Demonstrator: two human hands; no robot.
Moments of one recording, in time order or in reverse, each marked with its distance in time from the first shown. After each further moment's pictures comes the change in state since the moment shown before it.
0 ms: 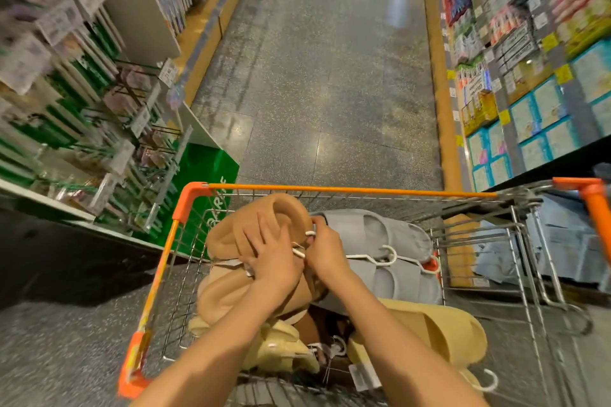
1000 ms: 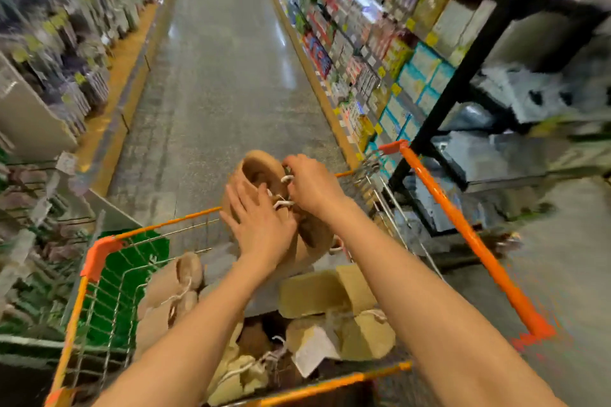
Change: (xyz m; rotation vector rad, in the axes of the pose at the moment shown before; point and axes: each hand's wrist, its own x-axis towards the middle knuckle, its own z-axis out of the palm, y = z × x) left_hand -0.133 0.134 -0.027 -0.079 0.461 0.433; right_hand -0.124 0.003 -0.190 -0.466 0.466 -0.357
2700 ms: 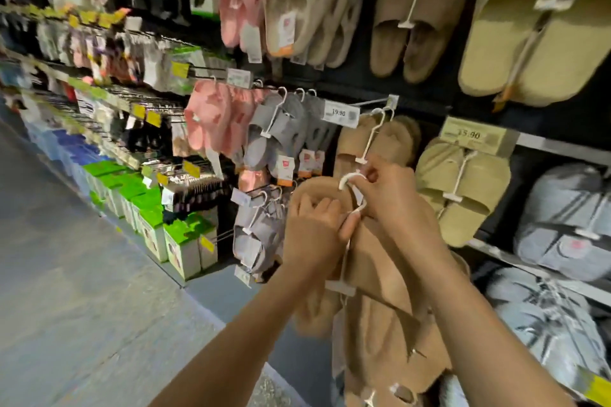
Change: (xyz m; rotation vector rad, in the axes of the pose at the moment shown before) left_hand -0.805 0.643 0.190 -0.982 -0.754 2.466; right_hand -0.892 0.324 -0.327 -0.649 1.280 2.216
